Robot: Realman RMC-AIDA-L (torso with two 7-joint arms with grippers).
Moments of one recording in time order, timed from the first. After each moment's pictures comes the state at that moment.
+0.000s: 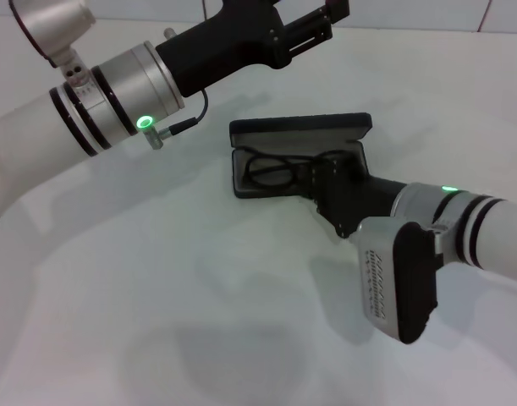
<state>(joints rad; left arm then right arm) -0.88 -2.09 2.84 -0.12 -0.76 1.49 -0.90 0.38 2.02 -2.15 -1.09 -1.73 -0.21 0.87</state>
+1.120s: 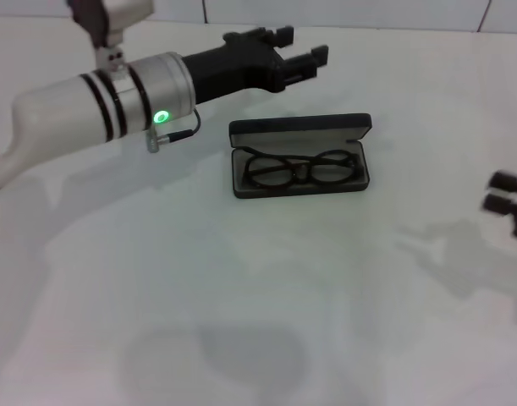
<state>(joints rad) -0.96 -2.09 2.84 -0.15 -0.58 1.13 -1.08 0.28 2.00 -0.80 -0.67 -1.57 -1.85 0.80</state>
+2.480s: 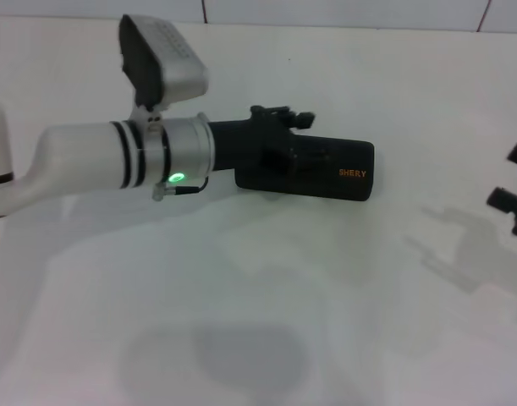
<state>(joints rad) -0.94 -2.09 2.84 -0.07 -0.33 1.07 -0.98 0.28 2.01 -0.69 -0.54 -1.58 -1.82 0.75</state>
